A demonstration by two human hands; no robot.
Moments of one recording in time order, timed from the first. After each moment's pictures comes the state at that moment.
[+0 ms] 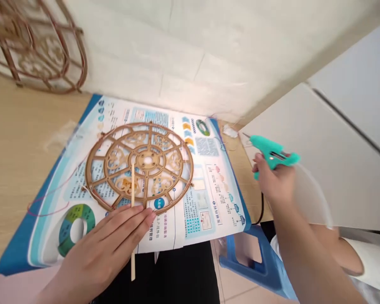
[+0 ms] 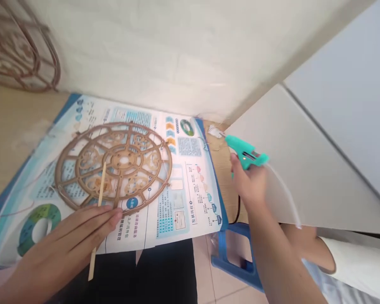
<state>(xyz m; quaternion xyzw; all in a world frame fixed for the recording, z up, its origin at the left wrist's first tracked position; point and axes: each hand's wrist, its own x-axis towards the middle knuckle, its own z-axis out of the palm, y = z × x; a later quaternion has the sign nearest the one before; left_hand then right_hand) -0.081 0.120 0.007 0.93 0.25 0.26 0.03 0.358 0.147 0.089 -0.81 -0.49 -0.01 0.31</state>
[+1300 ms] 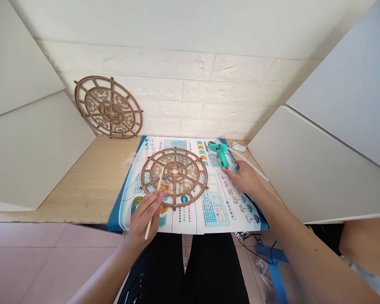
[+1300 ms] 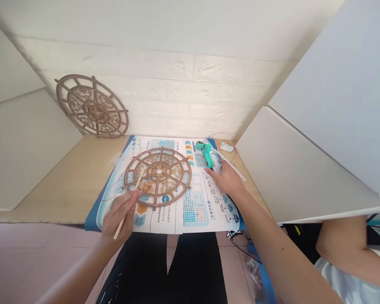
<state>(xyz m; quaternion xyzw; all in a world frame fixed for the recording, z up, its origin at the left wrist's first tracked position) -0.065 0.117 0.040 0.79 0.32 0.52 0.02 0.304 0.169 0.091 -0.80 -0.57 0.10 0.18</state>
